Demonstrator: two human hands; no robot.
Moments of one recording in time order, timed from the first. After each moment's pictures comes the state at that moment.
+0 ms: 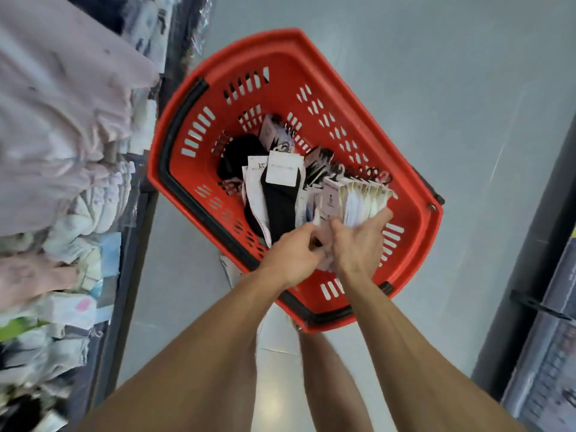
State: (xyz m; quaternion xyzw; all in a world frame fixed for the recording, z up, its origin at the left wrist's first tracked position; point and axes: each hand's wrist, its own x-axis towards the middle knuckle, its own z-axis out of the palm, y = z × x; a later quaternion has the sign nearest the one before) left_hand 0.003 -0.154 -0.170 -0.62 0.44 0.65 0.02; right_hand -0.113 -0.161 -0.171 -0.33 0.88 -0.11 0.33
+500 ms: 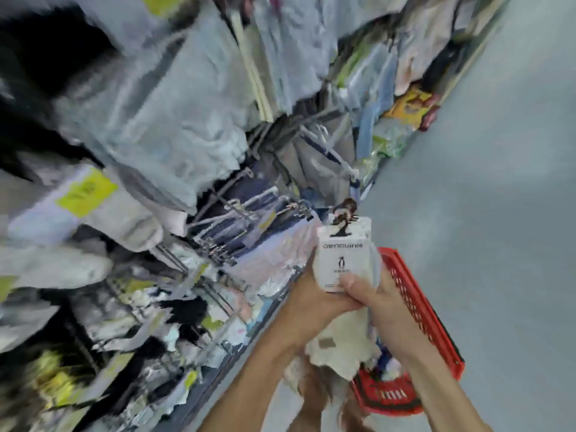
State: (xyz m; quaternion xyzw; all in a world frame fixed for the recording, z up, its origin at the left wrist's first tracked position) left_hand 0.137 -0.160 0.333 -0.66 0.31 0.54 -0.43; right_hand 0.022 -0.220 0.298 -0.51 0.36 -0.25 0.74
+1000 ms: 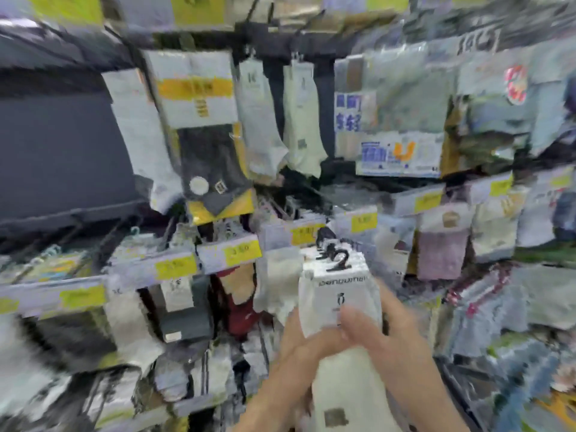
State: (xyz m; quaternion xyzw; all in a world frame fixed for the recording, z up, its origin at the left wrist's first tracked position) left_hand 0.258 0.001 0.651 -0.58 0.24 0.23 -0.75; right_hand 0.196 -0.120 0.669 -0.69 0.02 -0.28 0.67
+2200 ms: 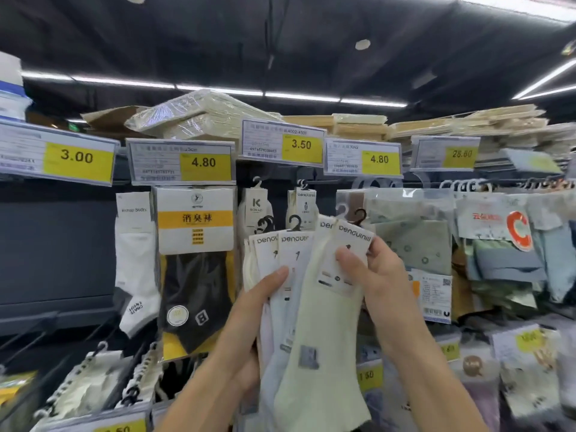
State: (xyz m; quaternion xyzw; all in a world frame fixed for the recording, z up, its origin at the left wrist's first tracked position) left_hand 0.381 -0.039 0.814 -0.46 0.23 0.21 -0.83; right_hand 0.335 -0.208 0.835 -0.66 -0.11 -0.39 0.63
